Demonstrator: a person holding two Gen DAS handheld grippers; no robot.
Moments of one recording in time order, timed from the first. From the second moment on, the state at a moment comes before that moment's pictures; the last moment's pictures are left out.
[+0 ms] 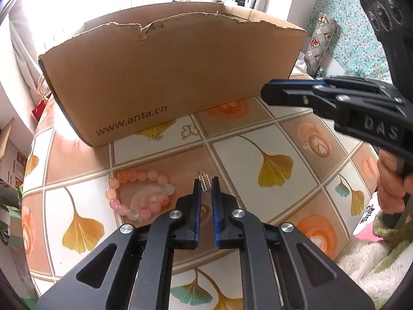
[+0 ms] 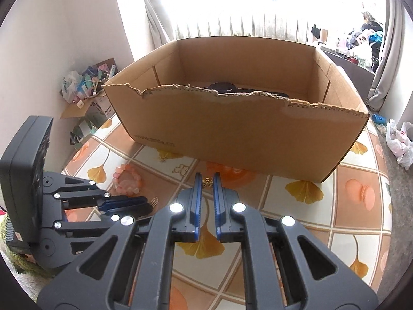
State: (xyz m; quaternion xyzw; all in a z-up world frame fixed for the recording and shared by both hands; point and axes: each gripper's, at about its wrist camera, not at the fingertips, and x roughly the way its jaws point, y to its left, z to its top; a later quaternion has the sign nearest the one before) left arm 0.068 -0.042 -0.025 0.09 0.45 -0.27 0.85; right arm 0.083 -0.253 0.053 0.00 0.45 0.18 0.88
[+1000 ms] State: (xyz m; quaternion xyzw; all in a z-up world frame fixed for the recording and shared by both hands) left arm 0.081 -0.078 0.009 0.18 0.49 -0.24 0.82; right arm 0.087 -0.291 0.037 0.10 0.43 0.20 0.87
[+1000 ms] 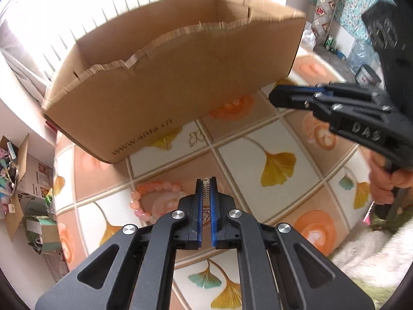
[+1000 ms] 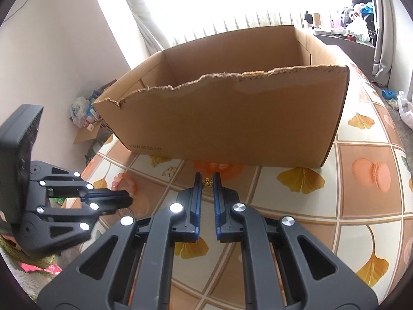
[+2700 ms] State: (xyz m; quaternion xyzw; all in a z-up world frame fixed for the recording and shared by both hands) left arm 0.093 0.002 0.072 0.03 0.40 -0.21 0.89; right arm 0.101 -0.307 0.077 0.17 0.45 0.25 0.84
